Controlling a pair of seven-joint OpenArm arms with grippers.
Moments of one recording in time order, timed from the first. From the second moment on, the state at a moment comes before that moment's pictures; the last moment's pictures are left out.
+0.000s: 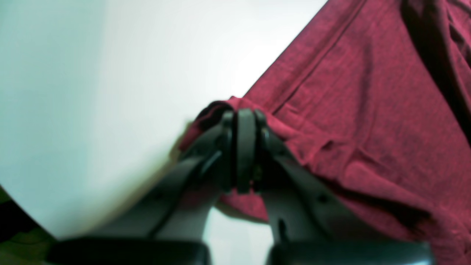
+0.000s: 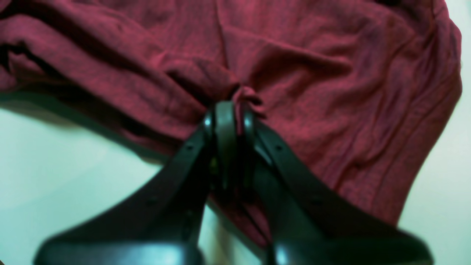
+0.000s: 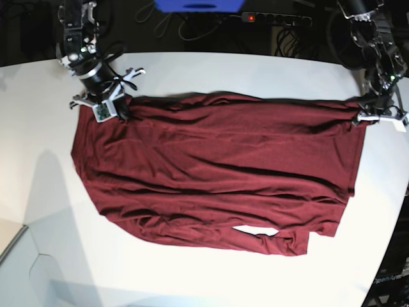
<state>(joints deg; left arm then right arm) 10.9 -13.3 -32.0 83.9 -30.8 2.6 34.9 -20.9 7.1 8.8 90.9 -5.5 26.9 -10.2</state>
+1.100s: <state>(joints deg) 14.9 -13.0 -31.8 85.2 -31.0 2.5 35.1 -20.9 7.0 8.8 90.9 -5.5 26.9 -10.2</state>
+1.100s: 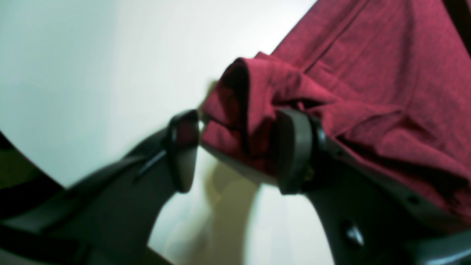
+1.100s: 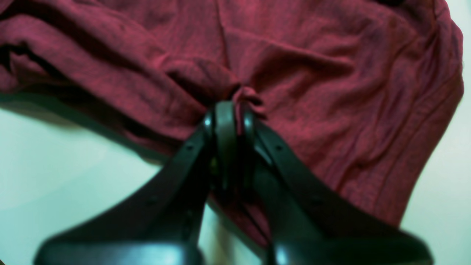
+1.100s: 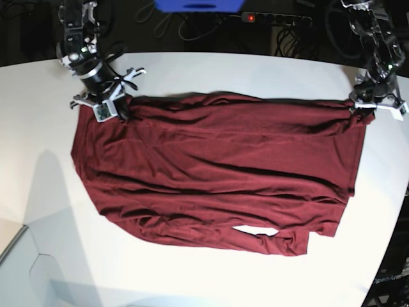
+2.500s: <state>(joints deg) 8.2 -16.5 -33.2 95.0 -30.9 2.5 35.6 -25.3 6.6 9.1 99.9 -4.3 39.5 -10.4</state>
